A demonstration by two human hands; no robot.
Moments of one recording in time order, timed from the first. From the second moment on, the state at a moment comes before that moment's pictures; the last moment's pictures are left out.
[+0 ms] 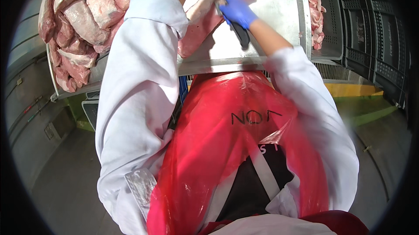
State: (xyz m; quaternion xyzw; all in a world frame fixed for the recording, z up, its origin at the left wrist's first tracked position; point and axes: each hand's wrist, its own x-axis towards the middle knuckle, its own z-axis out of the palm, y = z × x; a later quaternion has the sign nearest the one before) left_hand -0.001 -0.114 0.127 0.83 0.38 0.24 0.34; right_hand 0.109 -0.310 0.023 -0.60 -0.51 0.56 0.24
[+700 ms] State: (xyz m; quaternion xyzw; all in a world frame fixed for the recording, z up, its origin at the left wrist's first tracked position) left_hand -0.046 -0.133 0.173 0.65 0.36 0.38 0.55; right_hand 0.070 -0.354 0.043 -0.60 -0.52 0.59 0.18
